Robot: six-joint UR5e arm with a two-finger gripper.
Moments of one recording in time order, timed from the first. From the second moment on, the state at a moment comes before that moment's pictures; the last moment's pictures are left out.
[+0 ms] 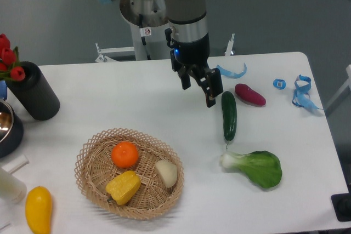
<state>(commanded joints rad) 2.49 -1.59 -1.79 -0.93 1.55 1.40</state>
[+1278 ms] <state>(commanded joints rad) 2.36 -1.80 -1.70 -0.79 1.47 0.93</state>
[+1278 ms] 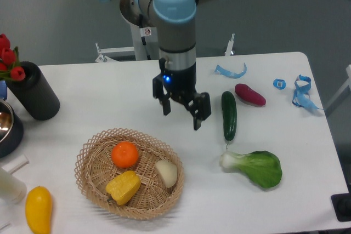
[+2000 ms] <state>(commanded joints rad) 2.20 -2.02 -1.61 -0.79 1.48 0.84</state>
